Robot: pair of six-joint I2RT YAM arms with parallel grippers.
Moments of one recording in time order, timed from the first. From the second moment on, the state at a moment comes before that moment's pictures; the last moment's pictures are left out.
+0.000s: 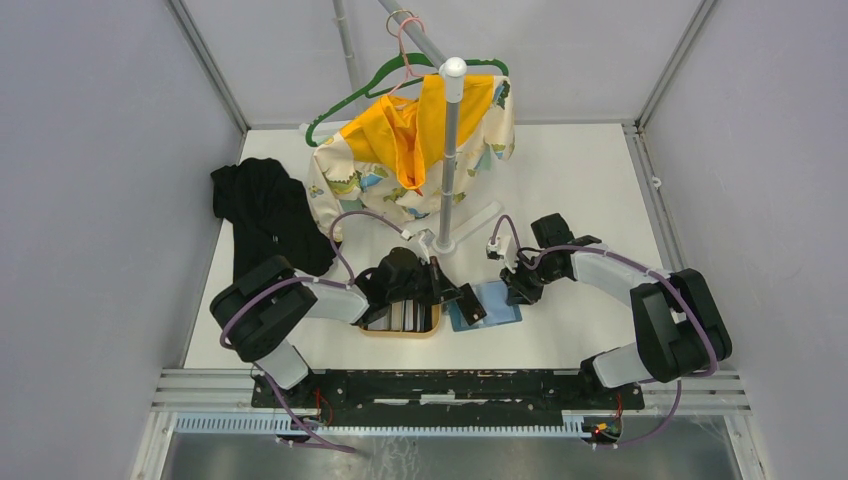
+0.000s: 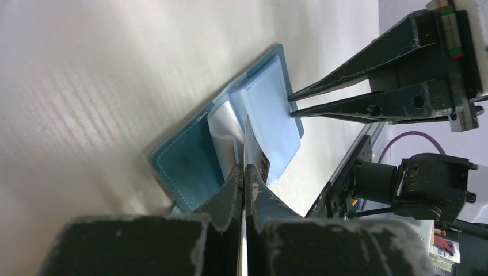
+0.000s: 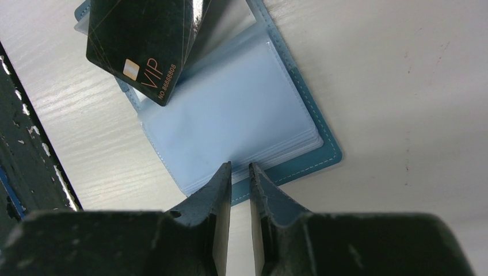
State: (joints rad) left arm -0.85 1.63 0.52 0.63 0.22 -0.92; right arm 0.33 1.45 0.69 -0.50 -0.62 -0.70
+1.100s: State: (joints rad) left arm -0.85 1.59 0.52 0.63 0.23 -0.93; right arm 0.33 1.45 0.69 -0.50 -0.62 -0.70
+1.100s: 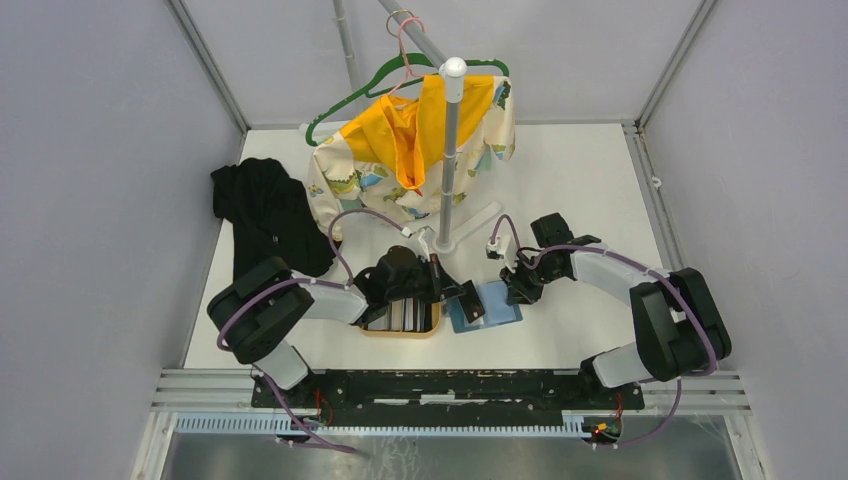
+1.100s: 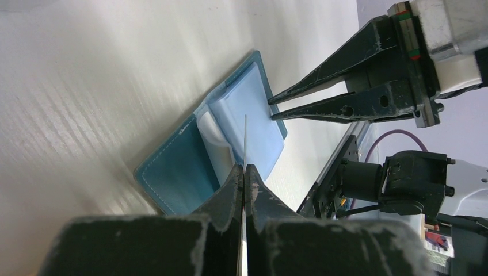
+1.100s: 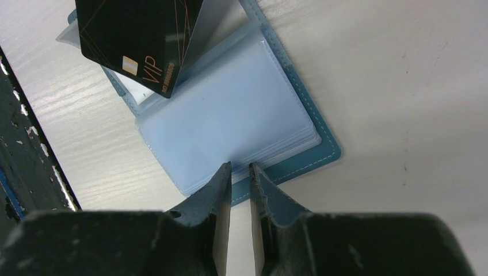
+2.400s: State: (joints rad) left arm -0.89 1.55 0.45 0.76 0.19 -1.08; right arm 0.35 1.46 0.70 -0.50 -0.60 -0.70
